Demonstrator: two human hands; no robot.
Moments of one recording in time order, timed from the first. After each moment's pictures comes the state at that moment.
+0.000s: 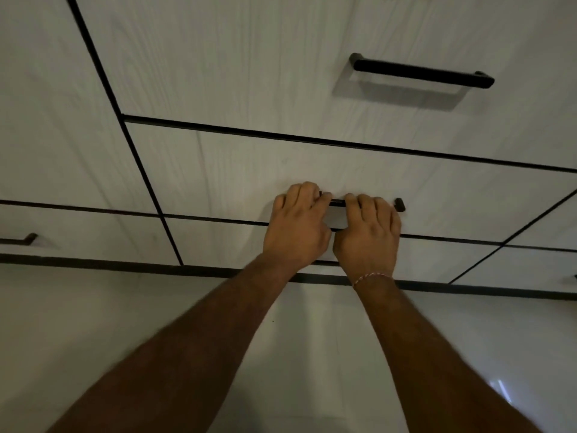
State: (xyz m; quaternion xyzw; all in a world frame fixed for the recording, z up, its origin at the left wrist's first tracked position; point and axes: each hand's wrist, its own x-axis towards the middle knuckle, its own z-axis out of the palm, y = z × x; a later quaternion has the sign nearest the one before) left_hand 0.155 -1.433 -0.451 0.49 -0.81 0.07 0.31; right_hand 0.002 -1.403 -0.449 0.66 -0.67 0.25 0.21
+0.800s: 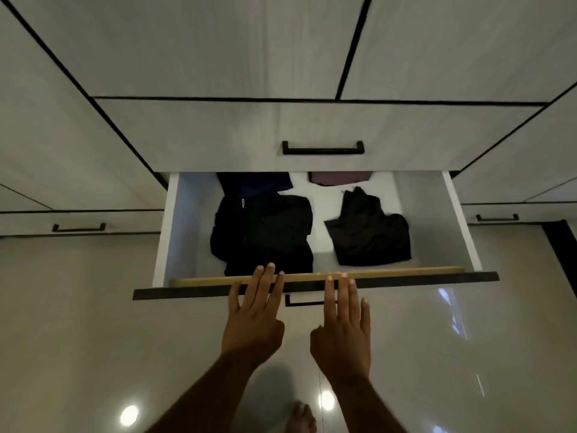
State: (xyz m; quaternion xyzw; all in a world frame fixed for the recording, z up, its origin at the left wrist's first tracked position) left_hand 0.197 -1.169 -0.282 0.59 -0.80 -0.12 -0.02; right_hand 0.011 -1.122 -0.270 0.63 -0.76 0.01 -0.14
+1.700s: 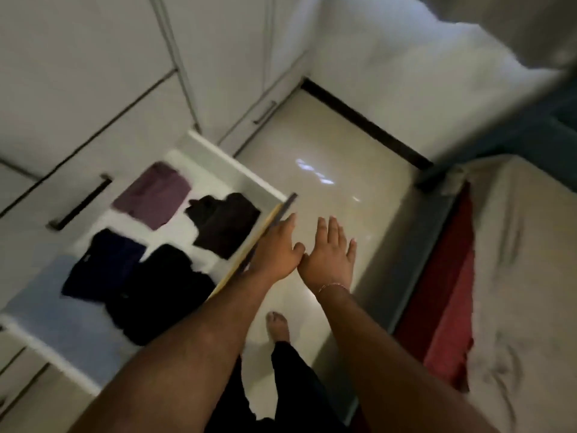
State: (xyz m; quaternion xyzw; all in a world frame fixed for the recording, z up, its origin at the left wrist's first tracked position) left_hand -0.071 -1.074 -0.024 0.24 -0.86 -0.43 -0.11; right_hand -0.113 -0.951 -0.011 0.17 -0.97 0.06 -0.18
